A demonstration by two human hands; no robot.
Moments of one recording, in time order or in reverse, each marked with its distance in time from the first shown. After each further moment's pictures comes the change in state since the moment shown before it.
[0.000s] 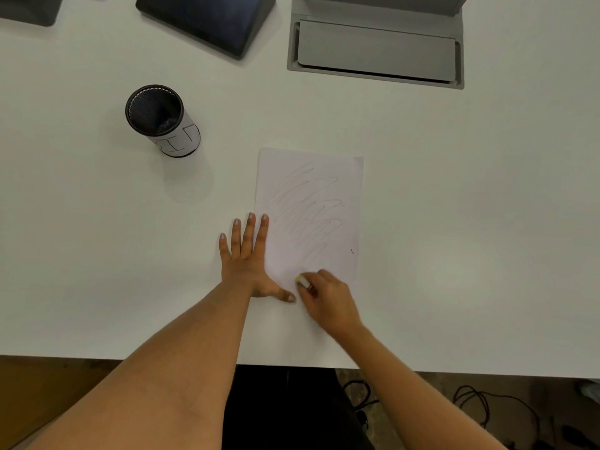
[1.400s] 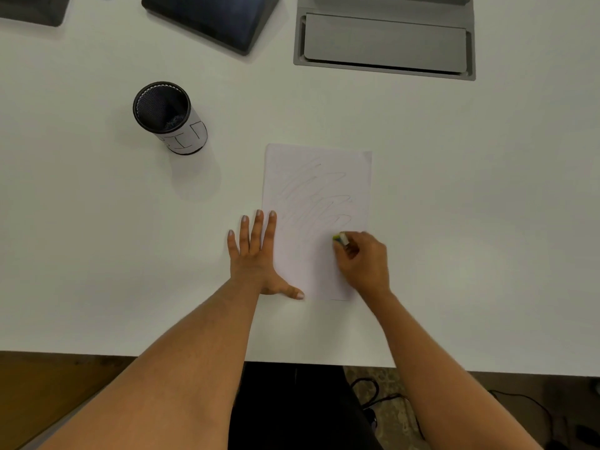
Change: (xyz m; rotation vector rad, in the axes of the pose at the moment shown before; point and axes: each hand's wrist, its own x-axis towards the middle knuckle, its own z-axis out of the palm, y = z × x) left_hand -0.001 -0.002 0.000 0.019 -0.001 0.006; right_hand 0.044 0.023 -0.028 -0.015 0.275 0.116
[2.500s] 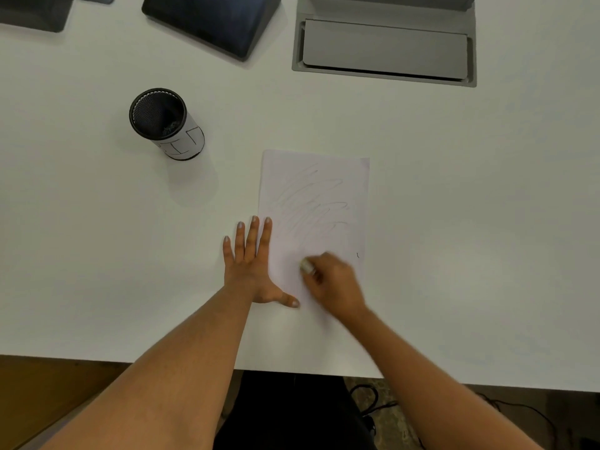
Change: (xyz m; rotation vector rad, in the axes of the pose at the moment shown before) left_hand 0.002 0.001 0.001 0.002 0.005 -0.007; right_hand -0.020 -0.024 0.011 0.032 -0.264 -0.143
